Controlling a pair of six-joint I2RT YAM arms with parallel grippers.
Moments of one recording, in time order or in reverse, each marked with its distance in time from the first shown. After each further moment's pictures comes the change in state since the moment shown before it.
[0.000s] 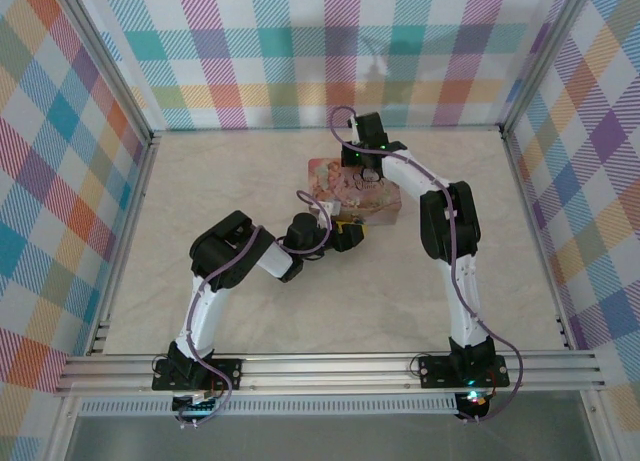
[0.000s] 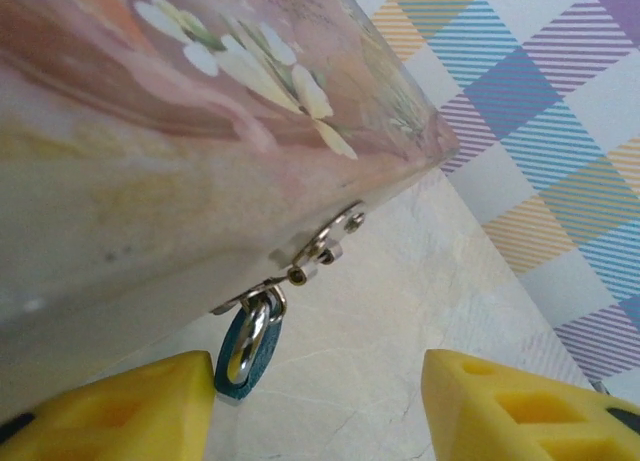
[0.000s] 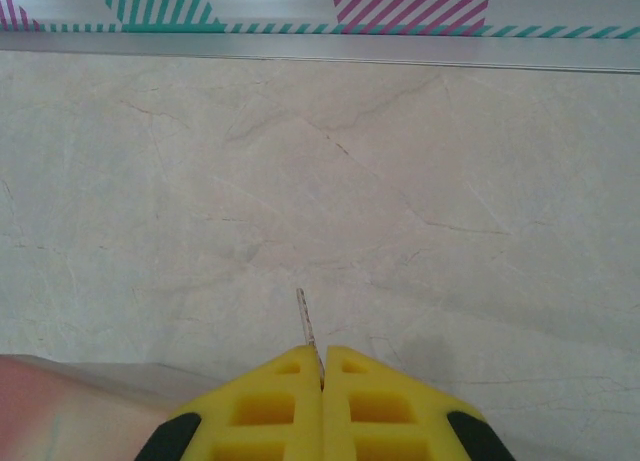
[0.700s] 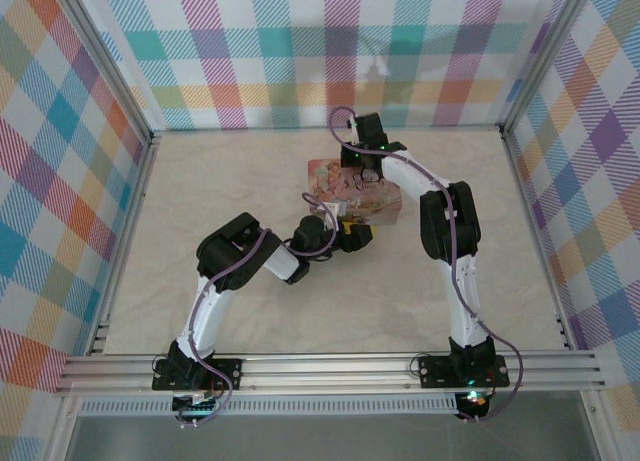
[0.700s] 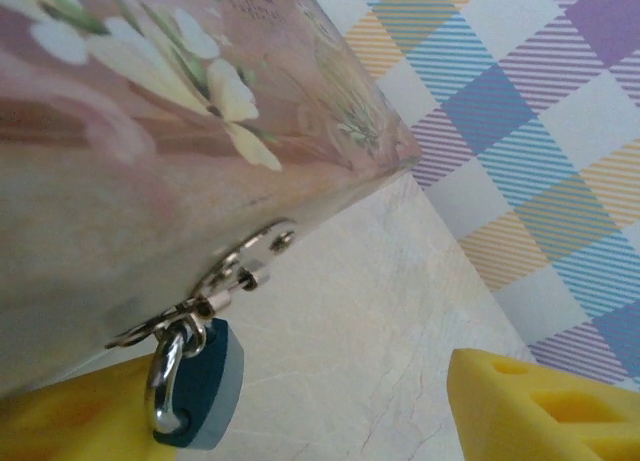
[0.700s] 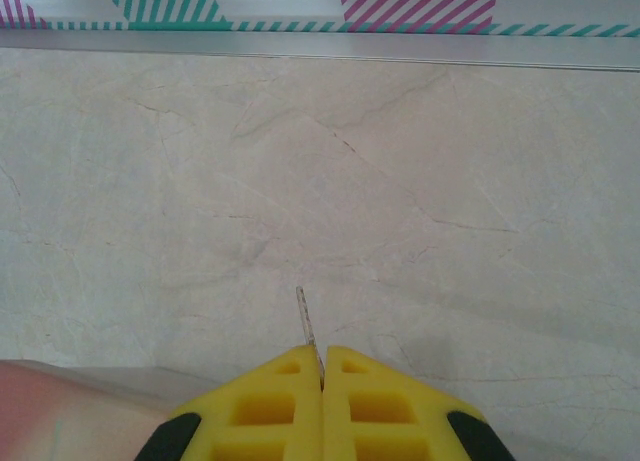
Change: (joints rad) left arm -0.044 0.030 0.036 0.031 -0.056 -0.057; right arm 0.003 -0.006 -0.009 0.004 -0.004 0.000
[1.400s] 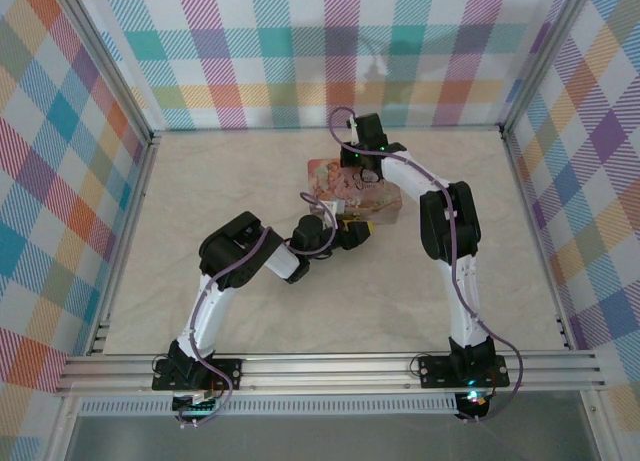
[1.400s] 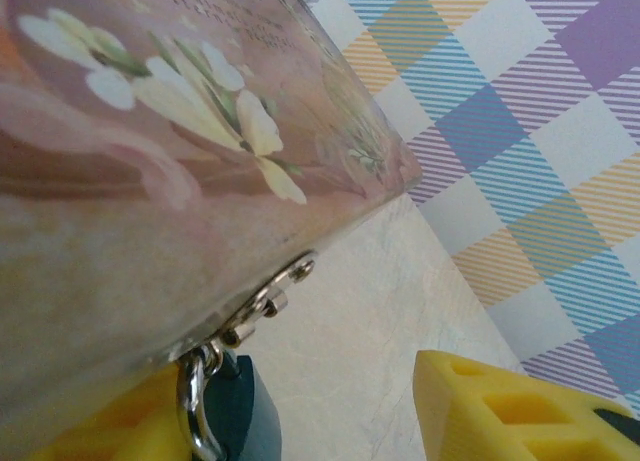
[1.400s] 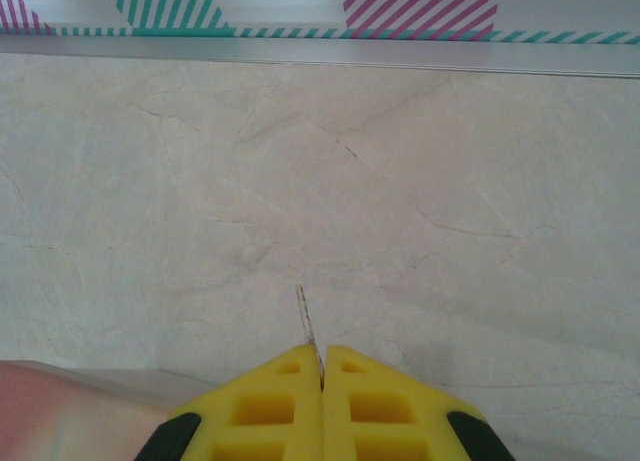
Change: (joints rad) left arm 0.013 0.030 0.023 0.041 0.013 -0.025; right arm 0.002 -0.002 -0.011 0.024 0.002 0.000
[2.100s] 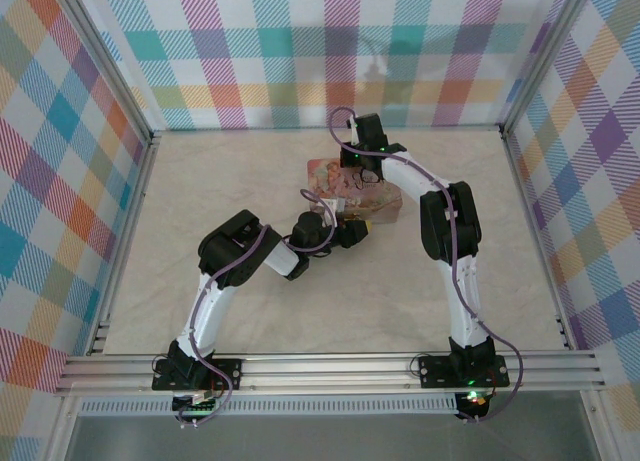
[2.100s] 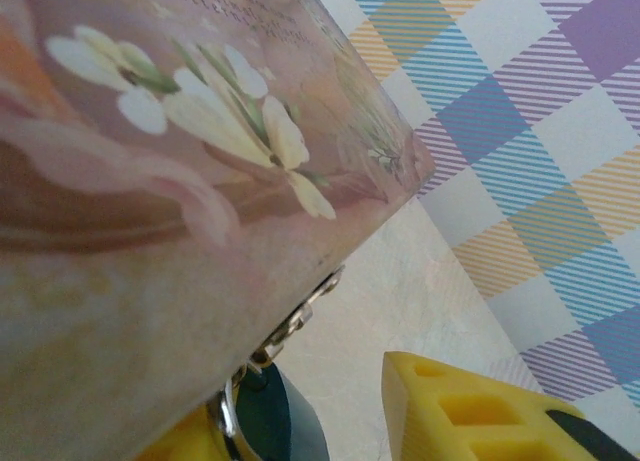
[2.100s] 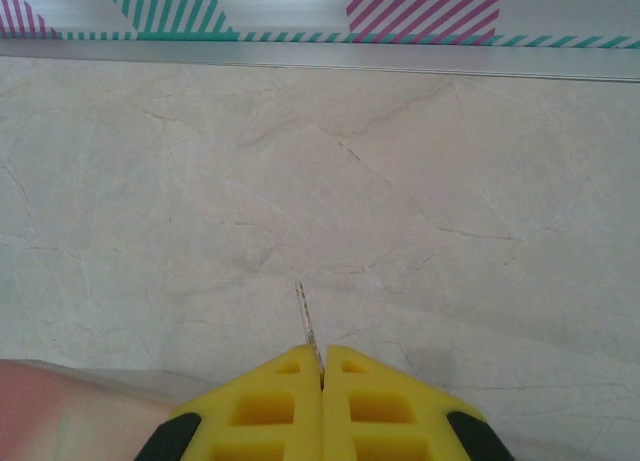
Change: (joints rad) left arm 0.021 0.002 0.014 -0.036 0.043 0.003; right arm 0.000 -0.008 -0.015 0.014 -0.002 0.000
